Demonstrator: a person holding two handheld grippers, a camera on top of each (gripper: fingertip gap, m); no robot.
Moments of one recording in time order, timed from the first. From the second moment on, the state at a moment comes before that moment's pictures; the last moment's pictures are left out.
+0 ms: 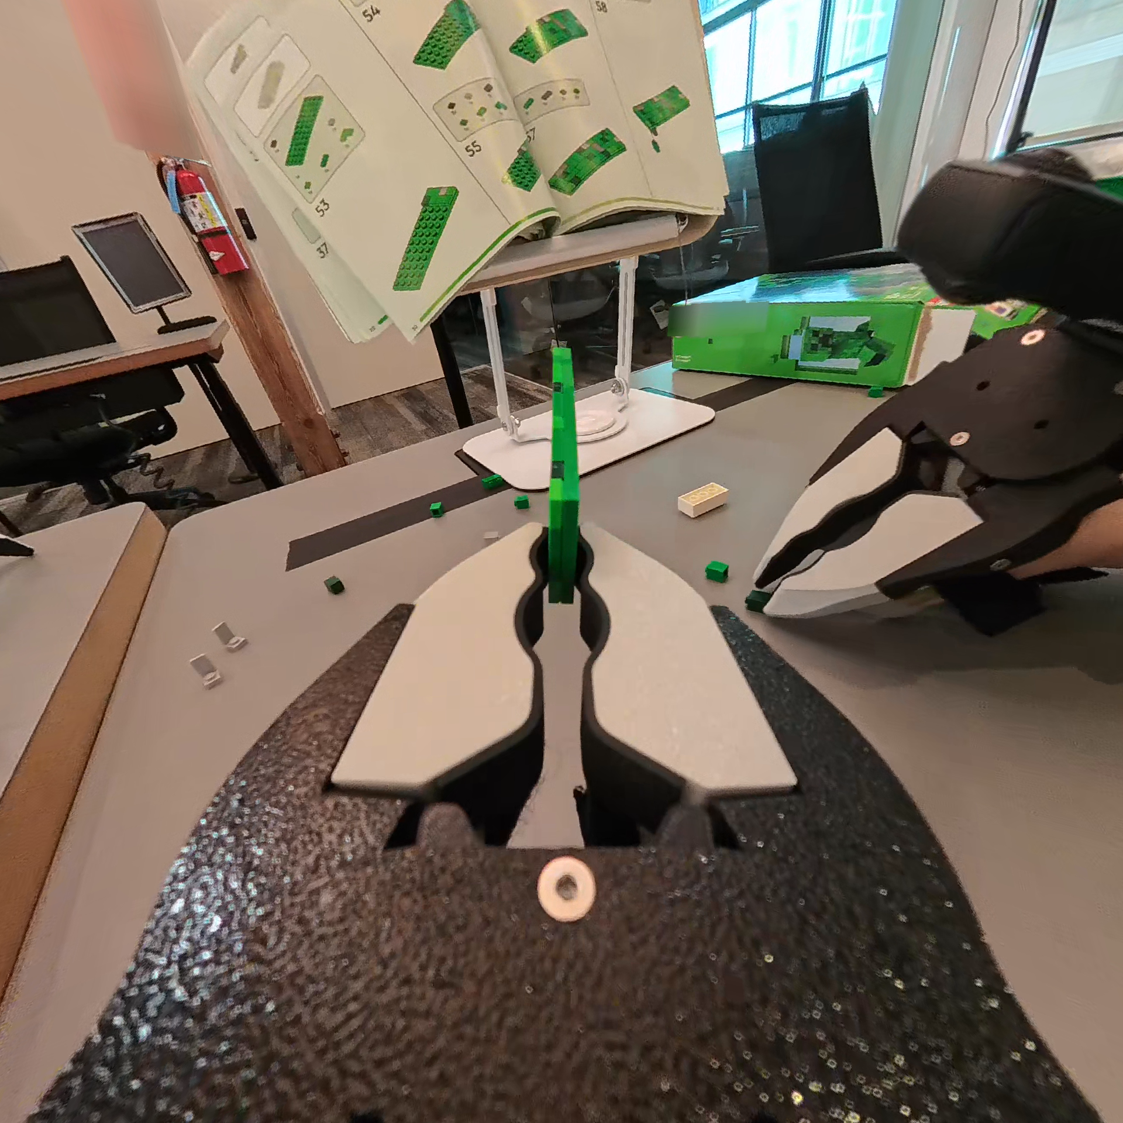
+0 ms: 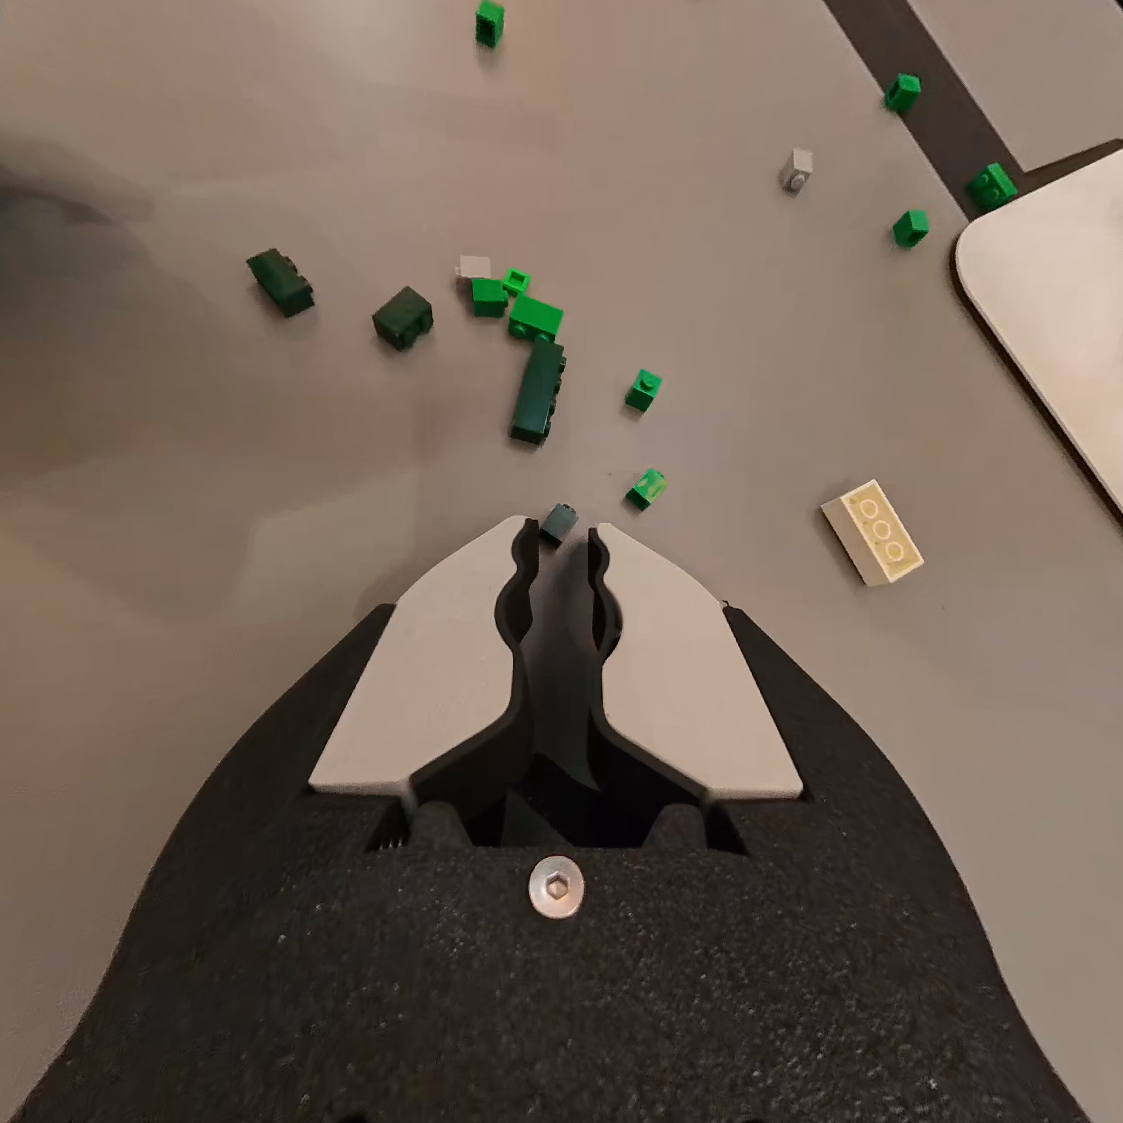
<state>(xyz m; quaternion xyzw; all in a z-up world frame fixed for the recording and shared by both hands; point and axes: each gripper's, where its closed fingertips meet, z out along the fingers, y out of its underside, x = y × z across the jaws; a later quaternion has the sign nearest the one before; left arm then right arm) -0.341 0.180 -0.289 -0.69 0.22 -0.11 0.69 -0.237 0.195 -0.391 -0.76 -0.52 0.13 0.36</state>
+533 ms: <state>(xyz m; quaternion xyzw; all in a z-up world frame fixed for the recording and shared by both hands) -0.326 0.180 -0.297 -0.70 0.19 -0.17 0.66 -0.285 0.155 -0.290 -0.61 -0.54 0.27 0.51</state>
